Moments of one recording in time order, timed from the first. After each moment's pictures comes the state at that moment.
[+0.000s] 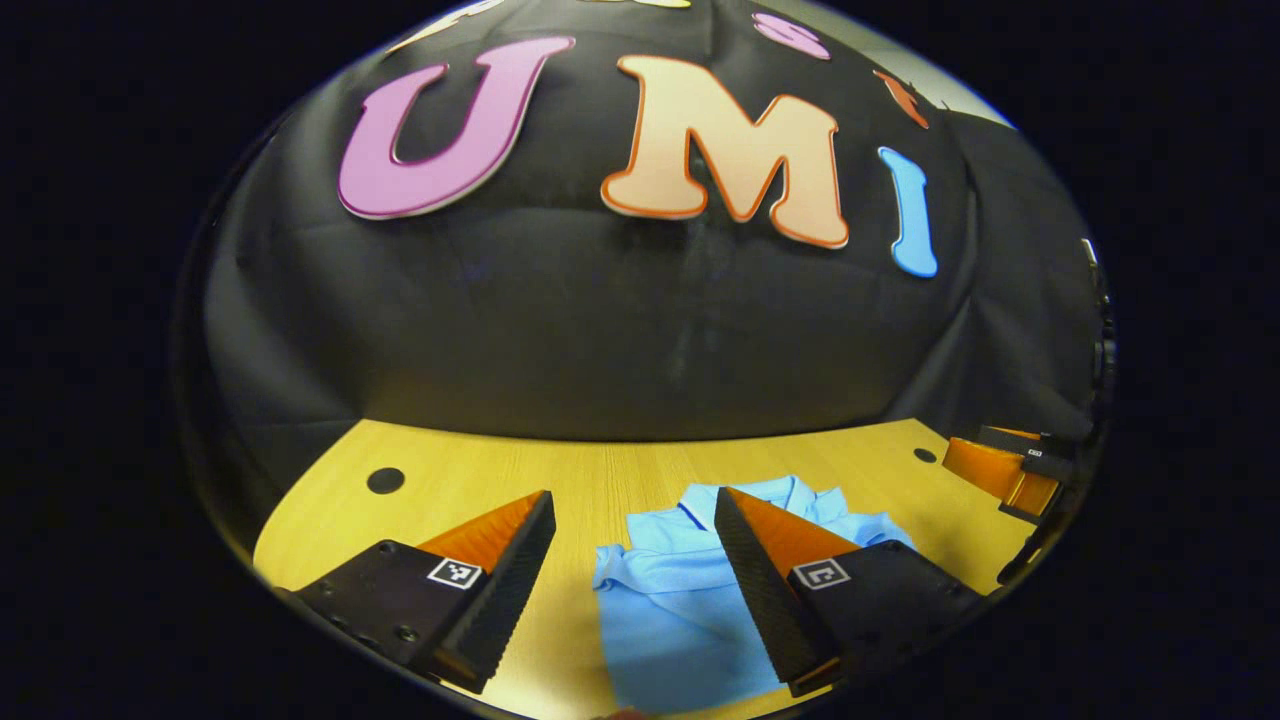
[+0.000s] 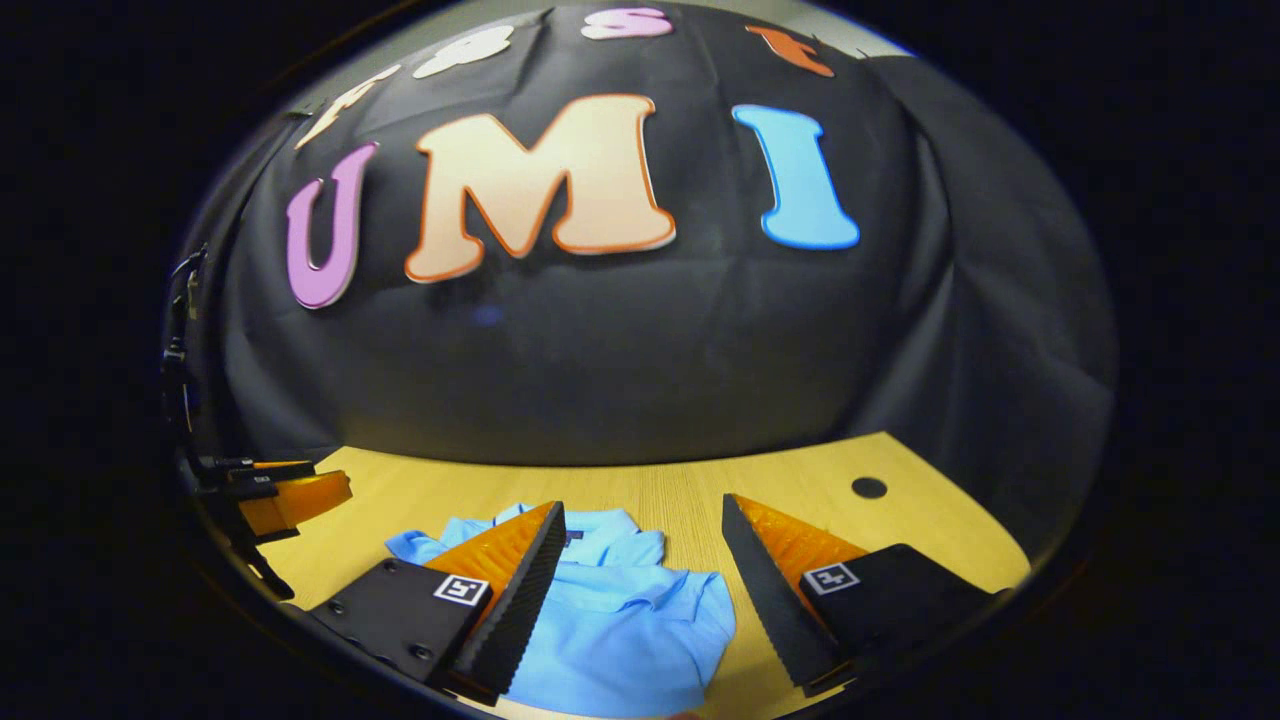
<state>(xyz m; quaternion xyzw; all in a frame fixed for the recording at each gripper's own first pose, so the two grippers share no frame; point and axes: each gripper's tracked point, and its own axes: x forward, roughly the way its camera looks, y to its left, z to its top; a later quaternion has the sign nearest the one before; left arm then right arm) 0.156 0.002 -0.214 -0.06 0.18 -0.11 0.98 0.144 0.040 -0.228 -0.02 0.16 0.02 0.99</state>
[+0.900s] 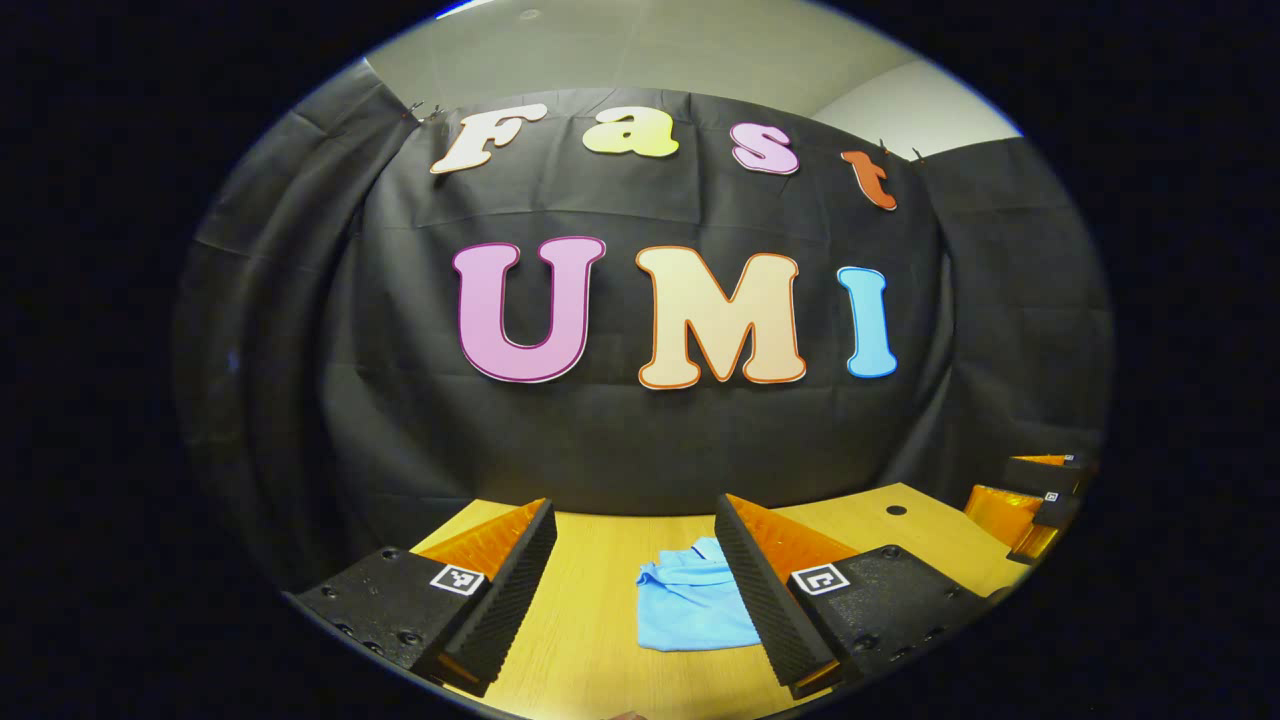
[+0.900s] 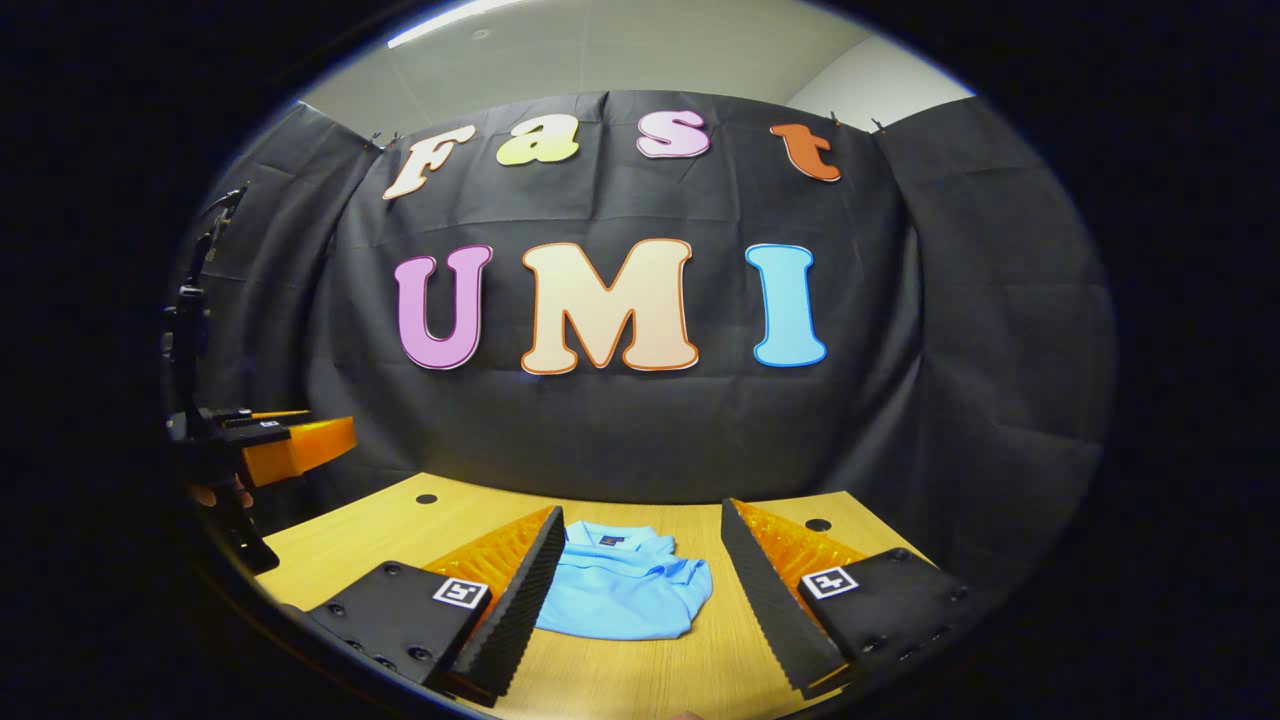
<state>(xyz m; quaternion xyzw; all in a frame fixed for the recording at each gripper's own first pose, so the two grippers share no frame) -0.013 0.030 -0.063 -0.04 0.05 -0.04 1.00 -0.037 0.046 -0.100 -0.03 0.07 0.05 1.00</state>
